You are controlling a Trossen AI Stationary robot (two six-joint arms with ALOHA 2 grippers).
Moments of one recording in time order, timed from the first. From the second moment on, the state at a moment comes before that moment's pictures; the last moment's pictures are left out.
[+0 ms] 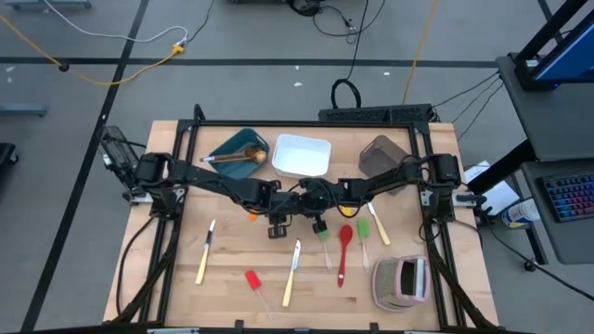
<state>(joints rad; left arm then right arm) -0.06 1.84 1.21 -0.61 -0.10 -0.16 -0.04 1.90 0.97 0.30 -0.13 -0.38</state>
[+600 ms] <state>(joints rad) -0.06 1.84 1.21 -0.61 -0.09 -0.15 -0.04 1.90 0.97 0.30 -0.13 -0.38</state>
